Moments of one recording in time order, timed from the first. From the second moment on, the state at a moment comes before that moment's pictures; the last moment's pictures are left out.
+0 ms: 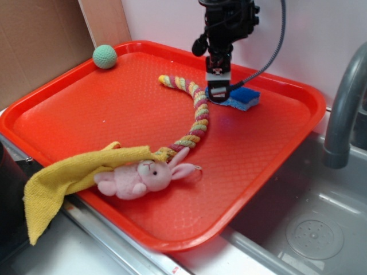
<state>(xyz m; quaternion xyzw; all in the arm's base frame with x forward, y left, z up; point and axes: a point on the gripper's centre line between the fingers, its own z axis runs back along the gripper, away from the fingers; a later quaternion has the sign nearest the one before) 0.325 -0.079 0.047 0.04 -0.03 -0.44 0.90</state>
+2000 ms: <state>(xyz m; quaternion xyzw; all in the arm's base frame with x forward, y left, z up) 0.183 0.046 0.186 0.02 0.05 0.07 1.00</state>
